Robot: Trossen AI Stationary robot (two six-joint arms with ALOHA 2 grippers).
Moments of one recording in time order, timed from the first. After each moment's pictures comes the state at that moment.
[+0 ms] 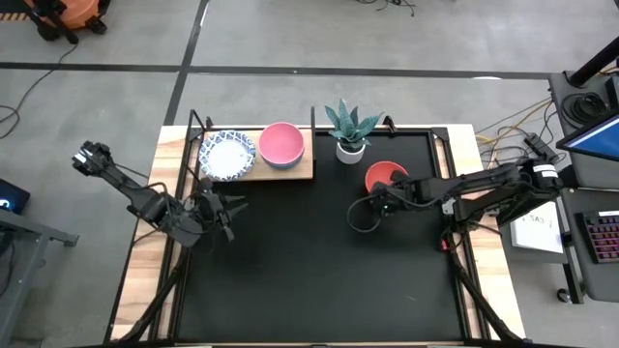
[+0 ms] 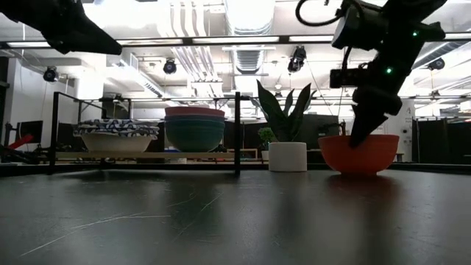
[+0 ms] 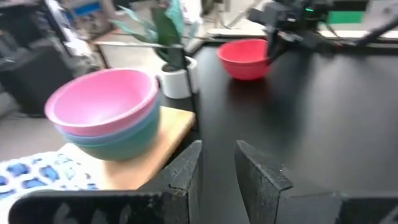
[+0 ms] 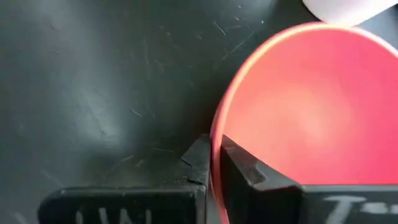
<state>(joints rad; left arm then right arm) -0.60 0.74 0.55 -0.44 -1.01 -0.45 -0.02 1.28 0.68 -0.56 0.33 0.33</state>
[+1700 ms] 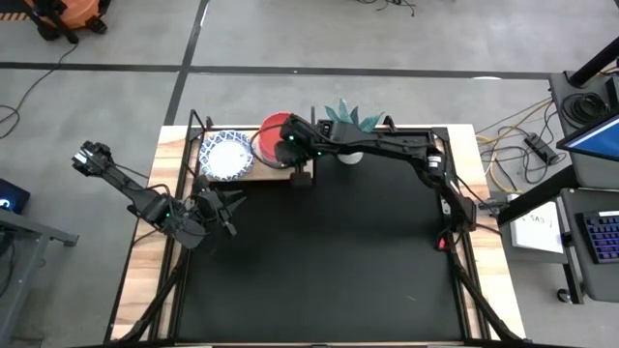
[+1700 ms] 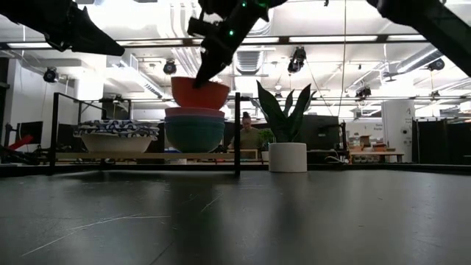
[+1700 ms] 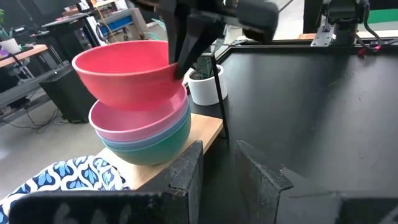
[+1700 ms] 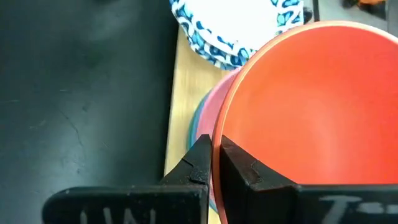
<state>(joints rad) -0.60 0.77 0.55 -0.46 -1.14 -0.45 -0.24 2.18 2.21 -0.85 0.02 -0.47</state>
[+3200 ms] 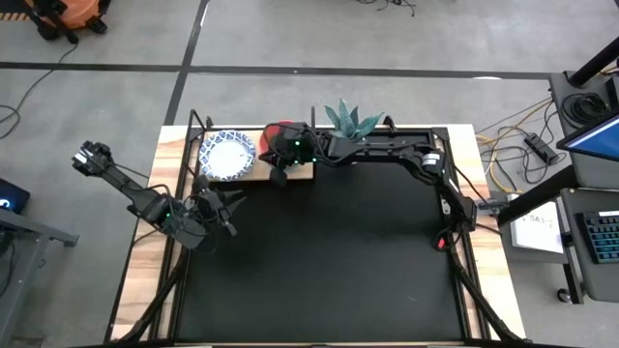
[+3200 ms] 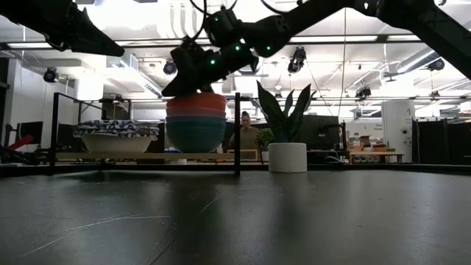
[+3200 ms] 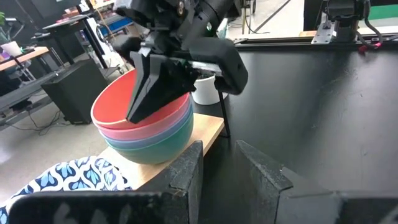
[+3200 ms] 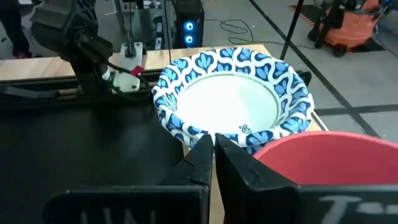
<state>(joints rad) -0.60 0.77 0.55 -0.47 -1.14 -0.43 -0.29 2.20 1.83 0.00 -0.16 -0.08</state>
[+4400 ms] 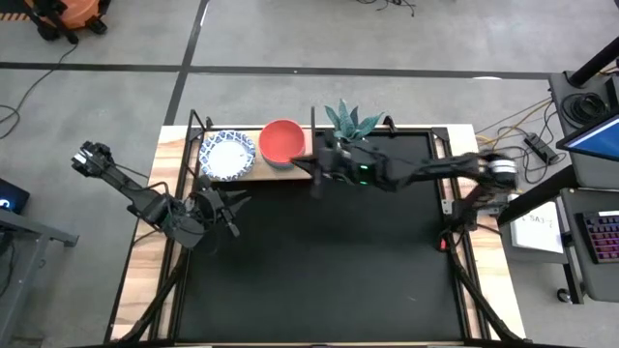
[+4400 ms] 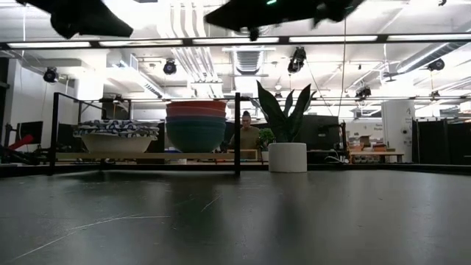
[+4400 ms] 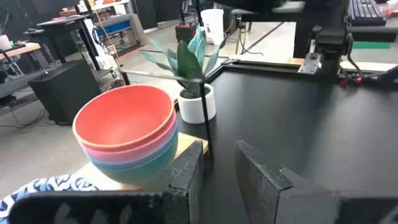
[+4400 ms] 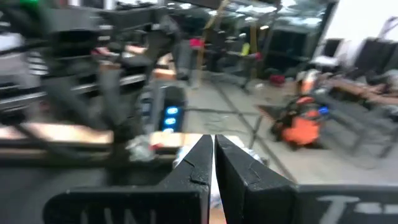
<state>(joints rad) -0.59 0.83 0.63 -0.37 -1.14 -0.42 -0.14 1.66 1.19 0.51 0.06 -0.21</state>
